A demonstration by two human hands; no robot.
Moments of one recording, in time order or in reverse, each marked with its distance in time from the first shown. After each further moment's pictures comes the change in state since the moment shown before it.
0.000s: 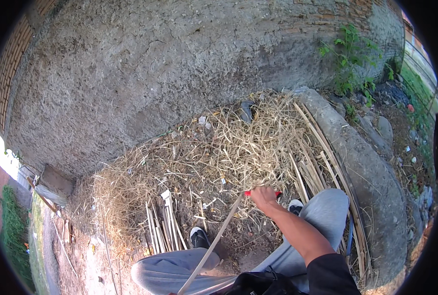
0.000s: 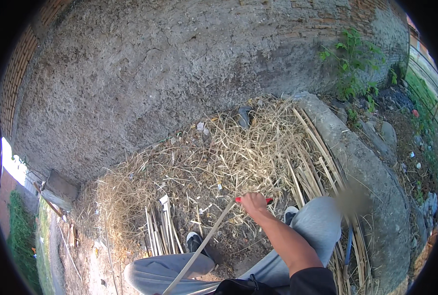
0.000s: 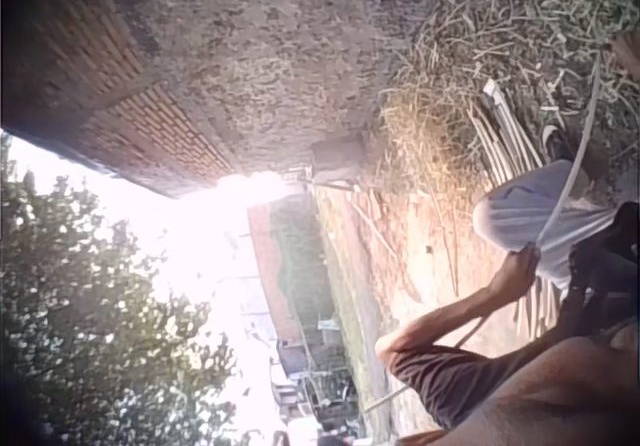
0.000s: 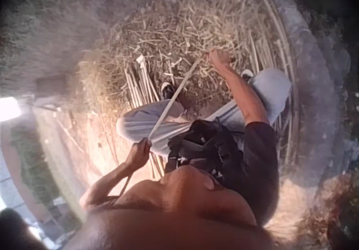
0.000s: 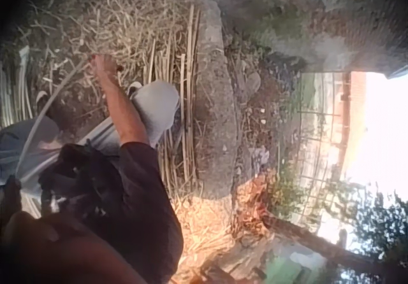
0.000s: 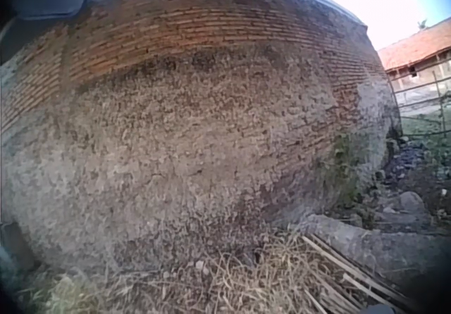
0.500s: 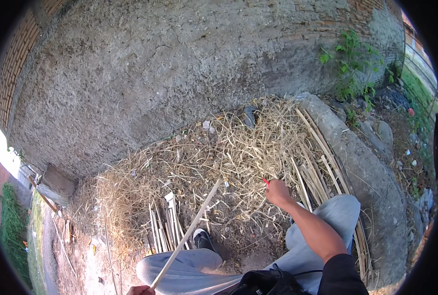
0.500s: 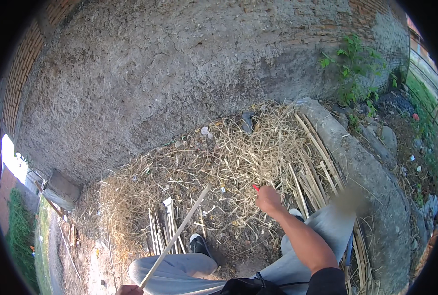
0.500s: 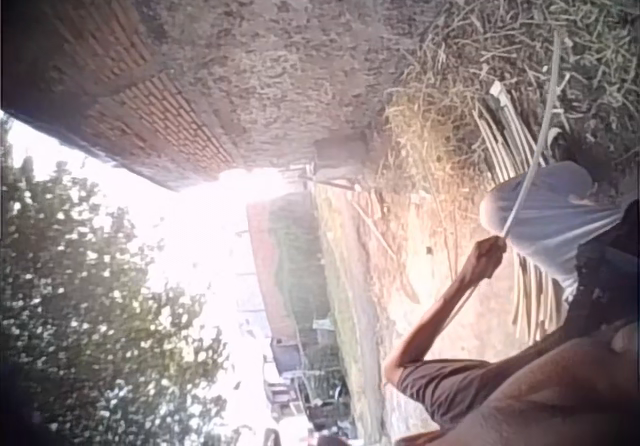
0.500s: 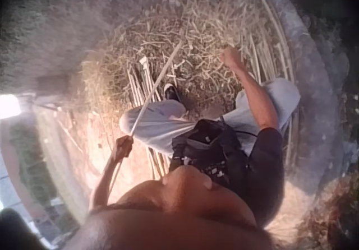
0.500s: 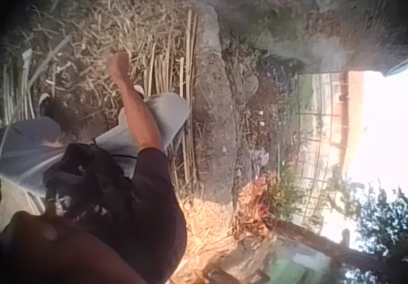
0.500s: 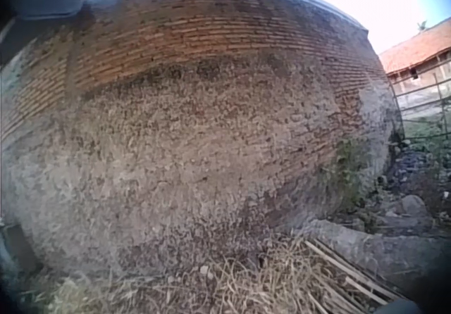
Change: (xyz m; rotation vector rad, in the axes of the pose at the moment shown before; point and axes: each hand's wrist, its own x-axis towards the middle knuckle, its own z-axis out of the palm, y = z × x) left_hand -0.021 -0.047 -0.071 -0.551 -0.038 -0.568; right_hand -0.038 0.011 -0.069 0.504 0.141 0.230
